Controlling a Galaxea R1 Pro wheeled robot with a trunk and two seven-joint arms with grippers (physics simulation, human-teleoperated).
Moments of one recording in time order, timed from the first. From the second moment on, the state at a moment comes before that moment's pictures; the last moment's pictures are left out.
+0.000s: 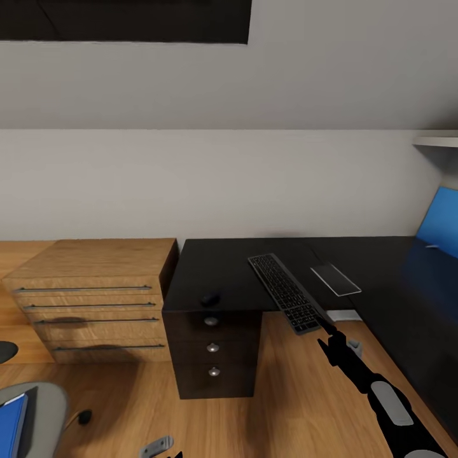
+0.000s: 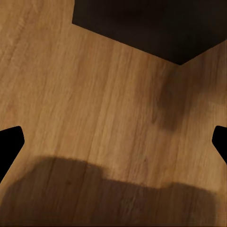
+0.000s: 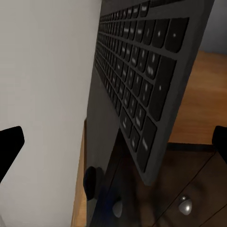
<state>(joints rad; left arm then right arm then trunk) -0.25 0.01 -0.39 -0.41 0.73 -0.10 0.00 -0.45 -0.15 -0.28 -0.71 -1.13 0.46 0.51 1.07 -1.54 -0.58</state>
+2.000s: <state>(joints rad) -0.25 0.01 -0.39 -0.41 0.73 -0.10 0.00 -0.45 -0.16 -0.28 -0.69 -1.13 0.45 0.51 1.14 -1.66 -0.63</state>
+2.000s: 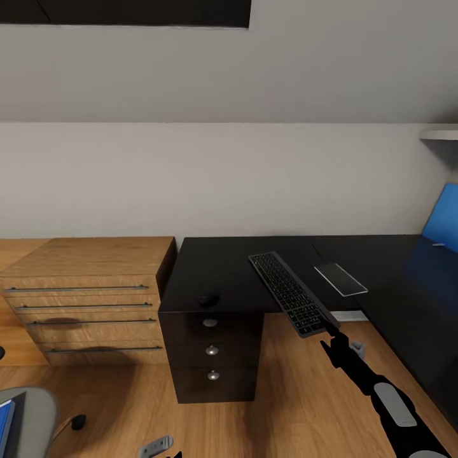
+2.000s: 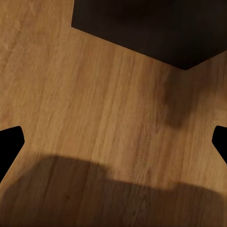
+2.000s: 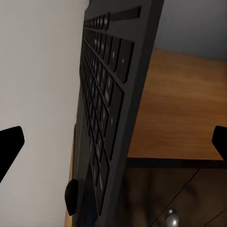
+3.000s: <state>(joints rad) -0.25 0.01 -0.39 -0.41 0.73 -0.10 0.00 -0.45 -0.16 -0.28 -0.69 -1.13 0.45 0.51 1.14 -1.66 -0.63</state>
